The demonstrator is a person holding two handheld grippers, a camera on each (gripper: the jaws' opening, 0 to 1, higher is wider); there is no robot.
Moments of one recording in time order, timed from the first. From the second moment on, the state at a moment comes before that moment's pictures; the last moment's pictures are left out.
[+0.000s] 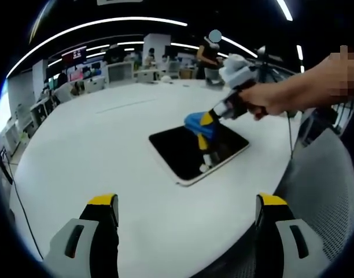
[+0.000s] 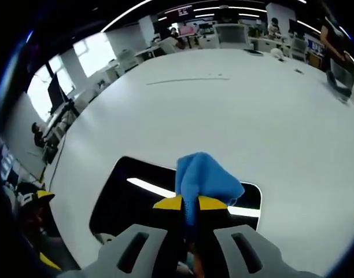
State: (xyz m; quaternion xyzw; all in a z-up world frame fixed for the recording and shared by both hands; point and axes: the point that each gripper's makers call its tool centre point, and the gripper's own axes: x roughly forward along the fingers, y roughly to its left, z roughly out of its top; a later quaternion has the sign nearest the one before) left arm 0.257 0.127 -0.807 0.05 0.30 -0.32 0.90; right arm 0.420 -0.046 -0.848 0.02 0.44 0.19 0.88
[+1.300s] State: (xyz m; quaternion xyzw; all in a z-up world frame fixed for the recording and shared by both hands) left arm 0.256 0.128 -0.809 0.05 0.31 -0.32 0.90; right arm 0.431 0.058 -0.847 0.02 0.43 0.26 0.86
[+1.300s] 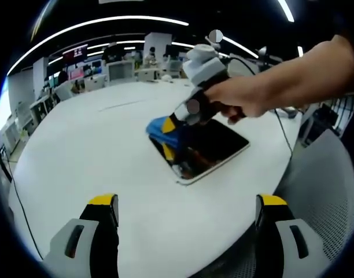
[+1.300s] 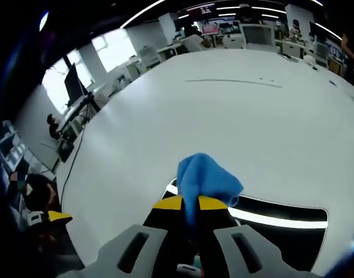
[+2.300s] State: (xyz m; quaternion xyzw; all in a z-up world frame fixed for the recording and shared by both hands) left arm 0.258 0.131 -0.816 0.05 0.31 -0.31 0.90; right arm 0.430 0.073 -0.848 0.02 0.41 0.29 0.87
